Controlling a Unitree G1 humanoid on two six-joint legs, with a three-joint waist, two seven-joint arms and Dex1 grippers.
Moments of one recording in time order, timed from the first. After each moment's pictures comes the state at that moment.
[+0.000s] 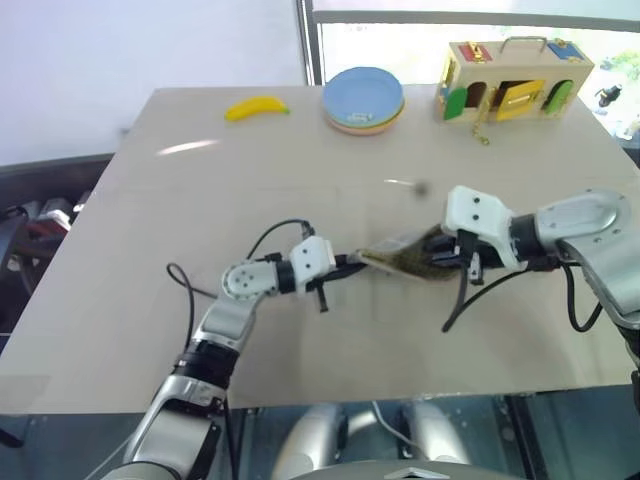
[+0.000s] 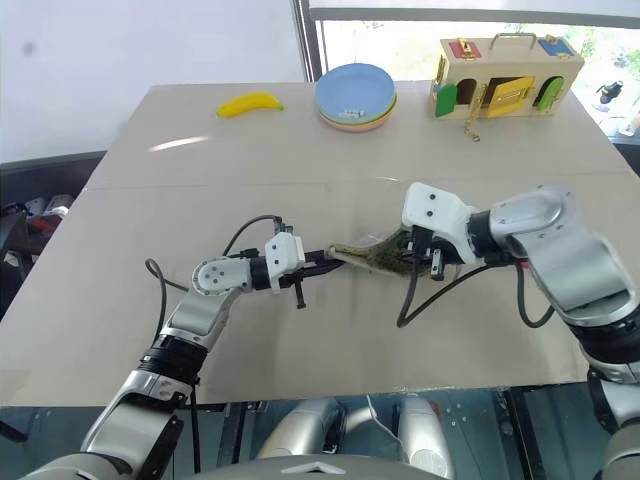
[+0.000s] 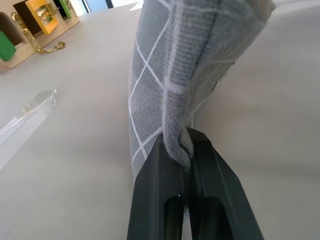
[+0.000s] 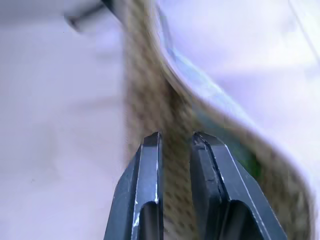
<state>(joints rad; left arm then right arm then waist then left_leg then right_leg) -0.43 0.41 -0.20 0.29 -0.14 -0.25 -1.04 -0.67 -0.86 0.22 -0.53 0.24 0.97 1.20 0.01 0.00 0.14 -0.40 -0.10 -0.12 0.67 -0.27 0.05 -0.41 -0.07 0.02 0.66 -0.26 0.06</state>
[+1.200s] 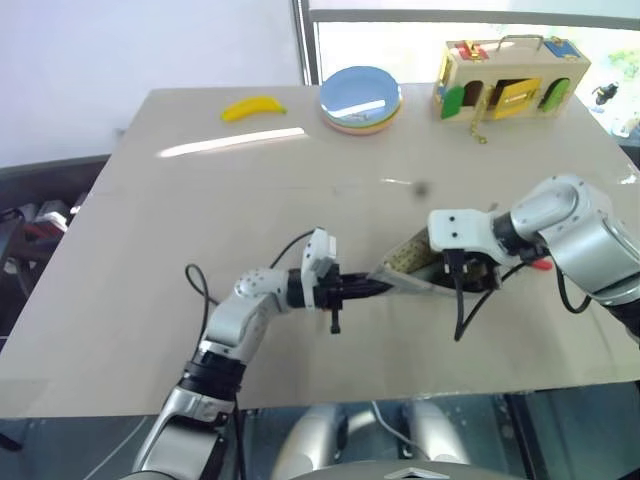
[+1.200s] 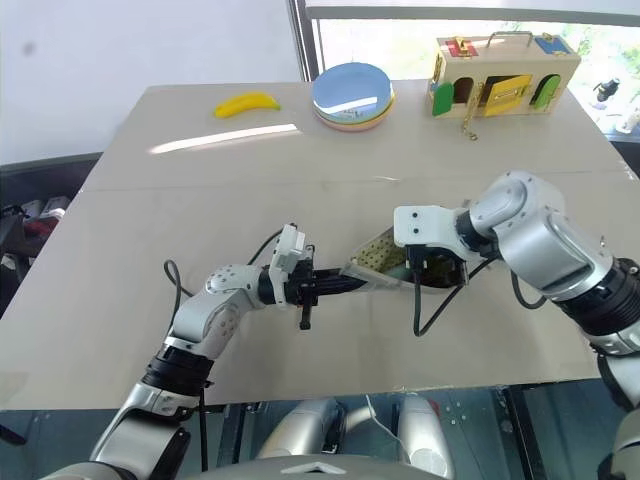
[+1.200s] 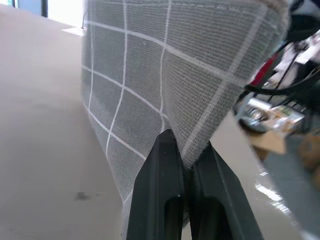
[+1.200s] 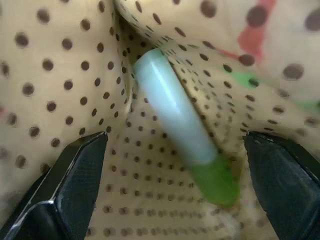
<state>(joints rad) -0.36 0.37 -0.20 0.02 -0.52 0.36 -1.22 -0.84 -0.94 0.54 -0.35 -0.01 0.85 1.37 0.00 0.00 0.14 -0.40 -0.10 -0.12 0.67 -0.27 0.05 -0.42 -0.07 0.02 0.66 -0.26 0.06</state>
